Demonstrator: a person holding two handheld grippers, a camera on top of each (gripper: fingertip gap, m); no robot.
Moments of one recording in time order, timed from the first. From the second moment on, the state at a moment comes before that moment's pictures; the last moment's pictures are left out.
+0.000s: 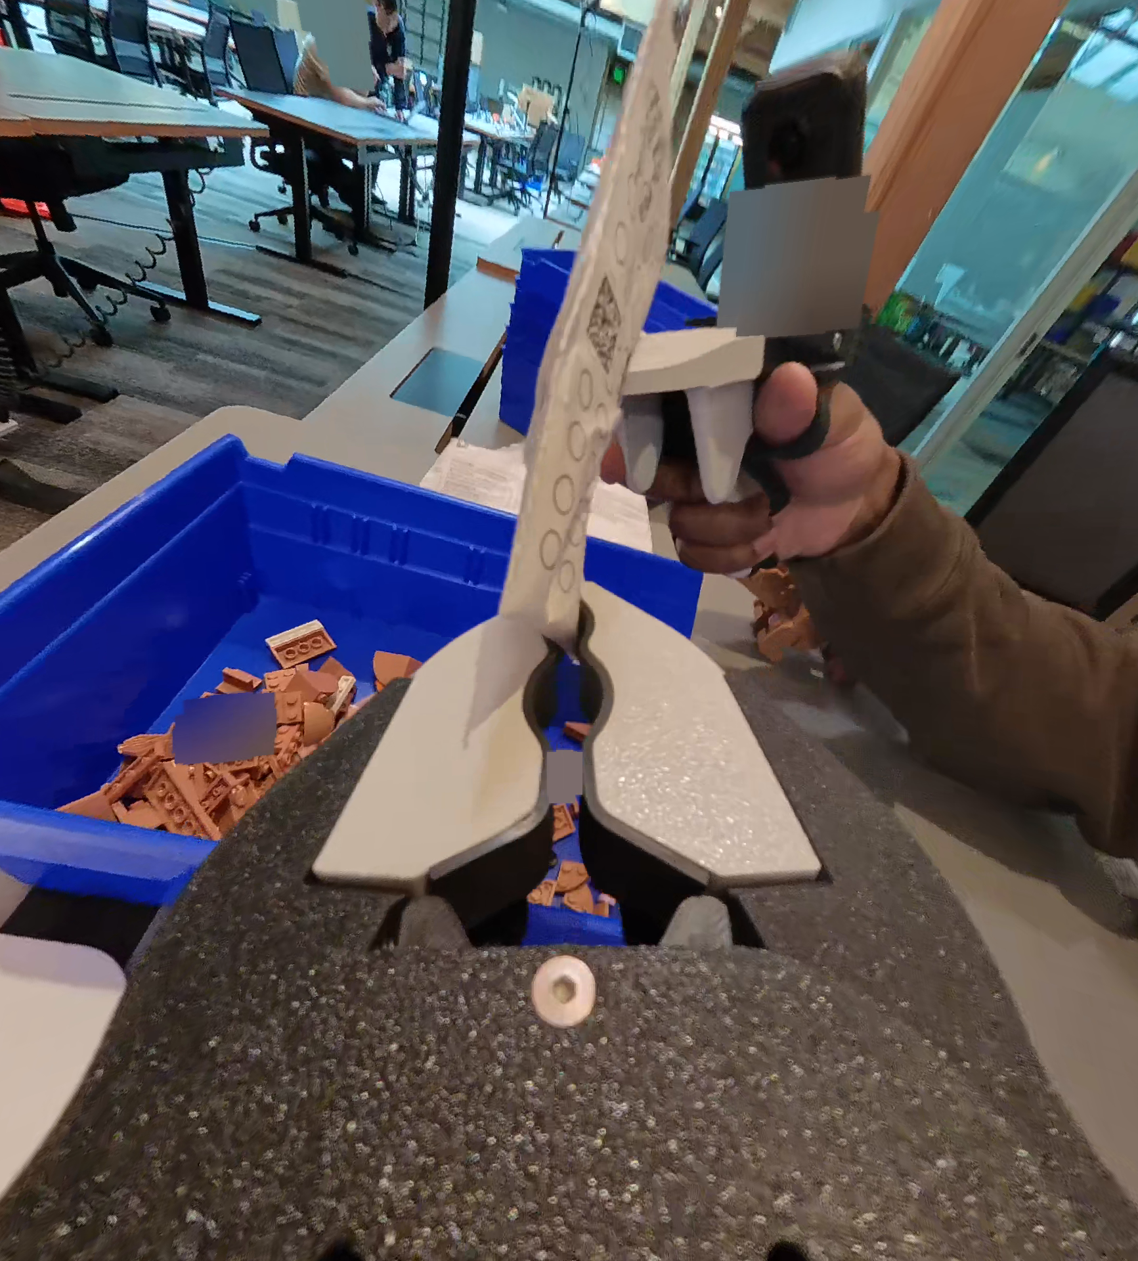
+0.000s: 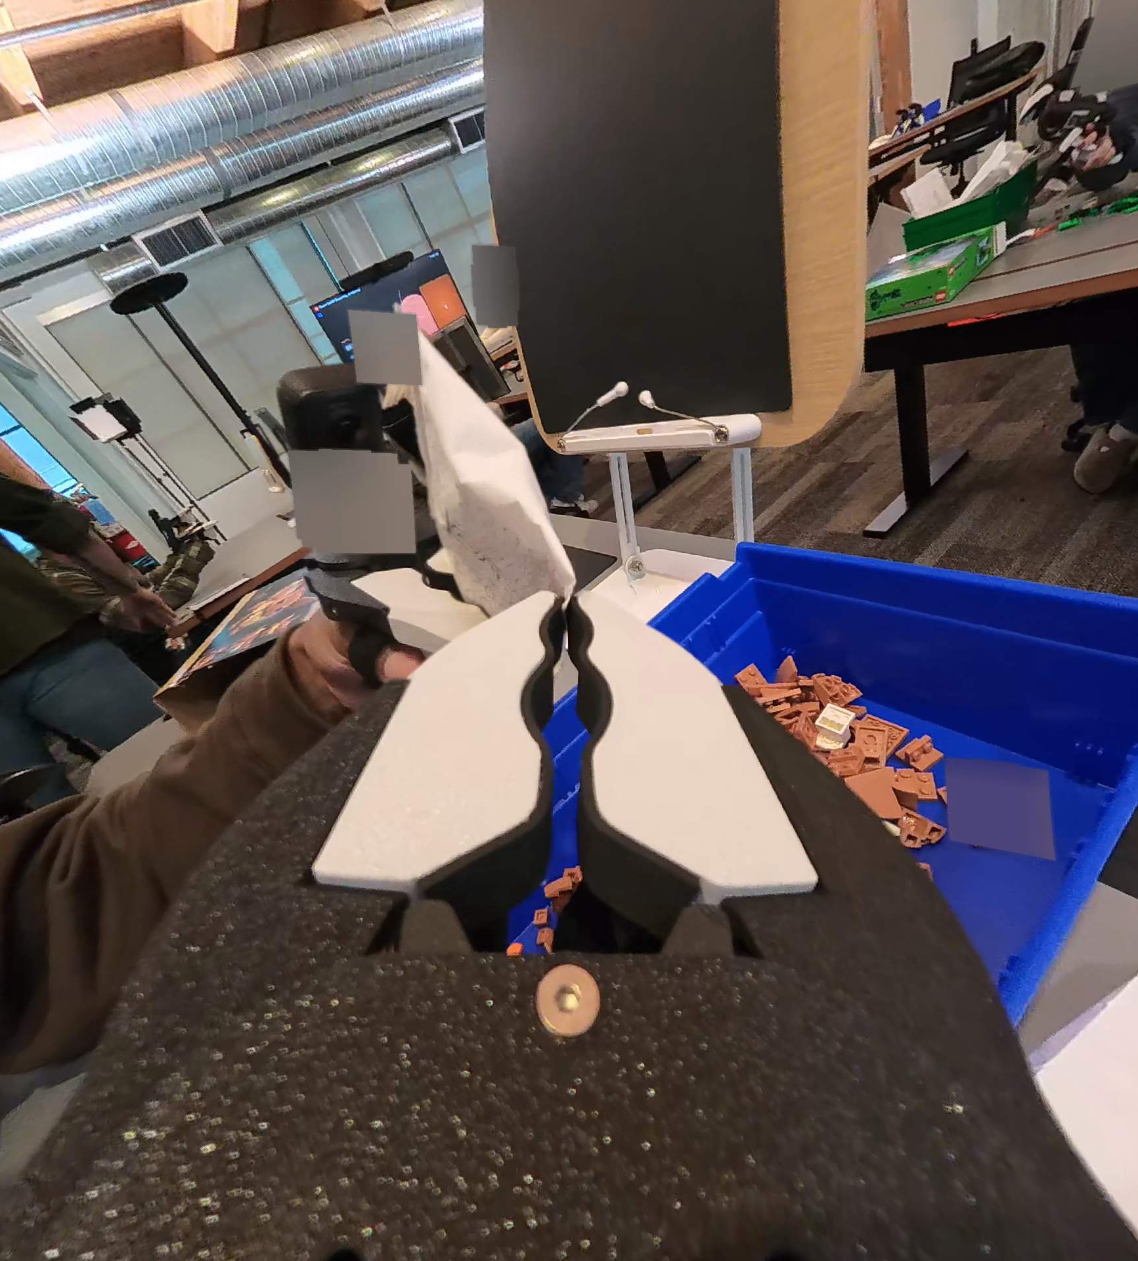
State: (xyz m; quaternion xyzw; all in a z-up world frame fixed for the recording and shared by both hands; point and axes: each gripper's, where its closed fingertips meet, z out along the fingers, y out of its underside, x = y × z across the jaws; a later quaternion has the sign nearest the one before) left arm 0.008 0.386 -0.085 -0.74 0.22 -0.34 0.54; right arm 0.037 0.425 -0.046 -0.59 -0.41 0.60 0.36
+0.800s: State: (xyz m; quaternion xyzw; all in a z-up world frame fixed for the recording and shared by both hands) left arm -0.004 0.365 -0.117 -0.83 0.30 -0.18 0.43; right arm 0.041 0.434 -0.067 -0.62 -0.46 0.51 0.38
